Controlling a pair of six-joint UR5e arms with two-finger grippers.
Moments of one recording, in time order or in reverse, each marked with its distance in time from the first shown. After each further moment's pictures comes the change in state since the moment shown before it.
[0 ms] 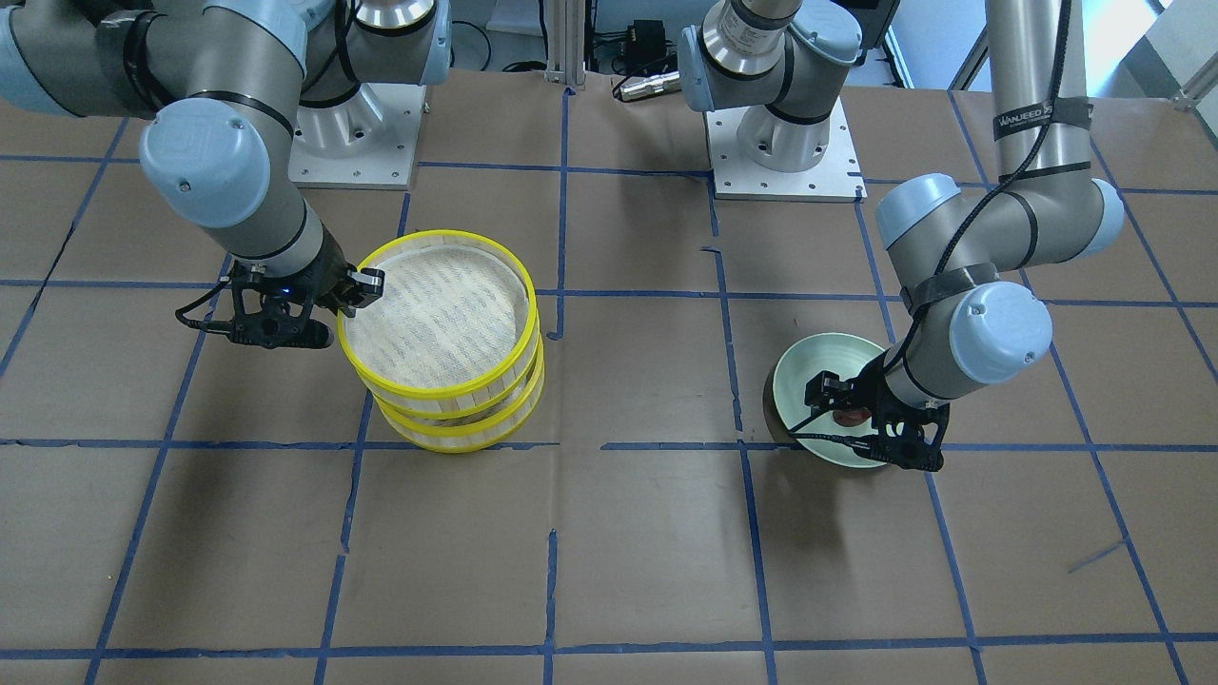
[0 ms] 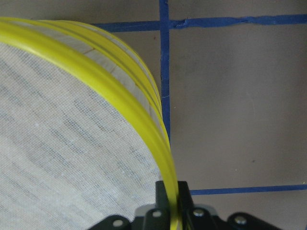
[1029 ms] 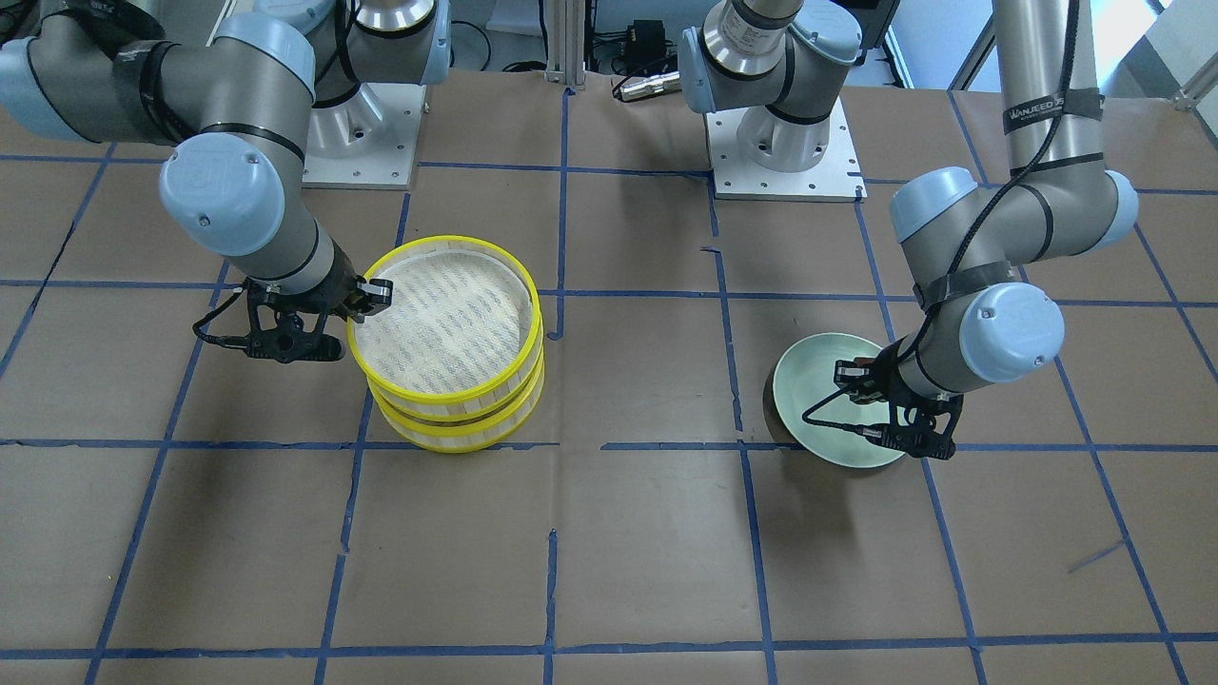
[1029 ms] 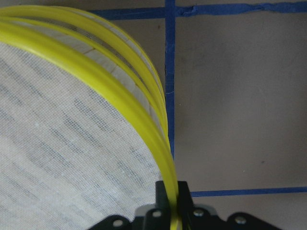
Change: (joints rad) left arm 0.012 0.032 0.027 -0.126 0.078 0.010; right arm 0.003 0.036 0.017 -0.016 -0.002 -0.001
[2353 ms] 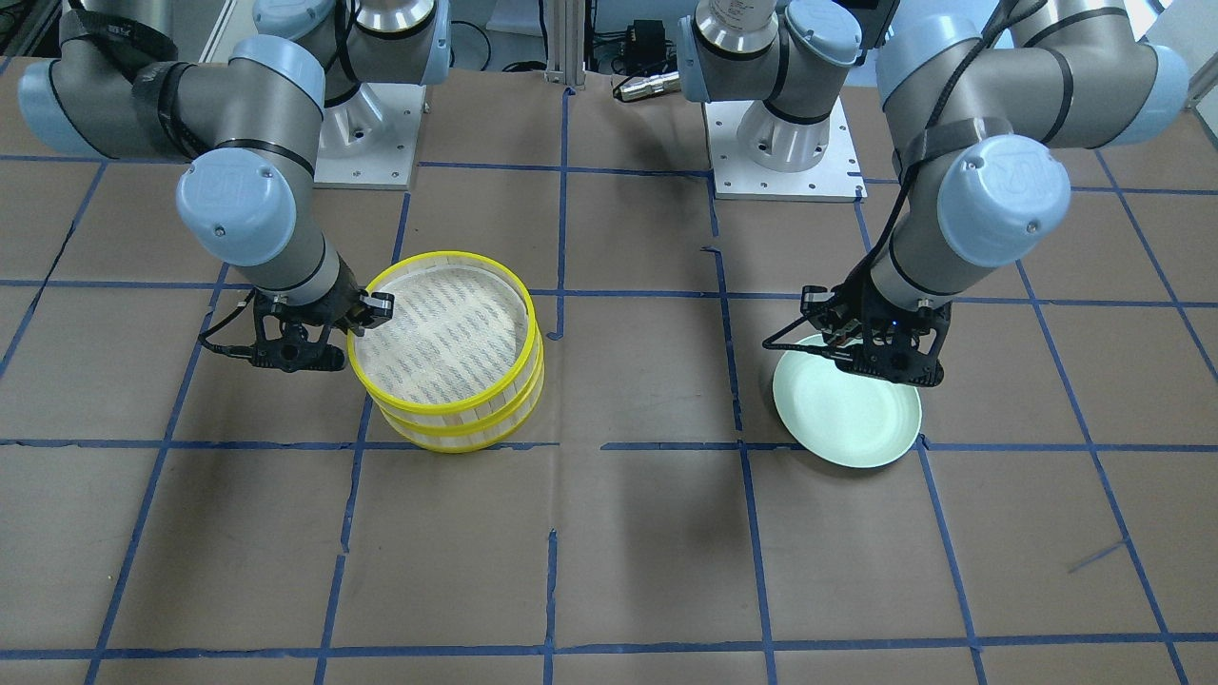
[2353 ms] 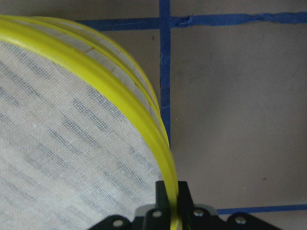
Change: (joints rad) left arm -0.154 0.170 0.159 -0.286 -0.049 -0.168; right arm 0.000 0.012 0.047 -0.091 -0.015 0.003
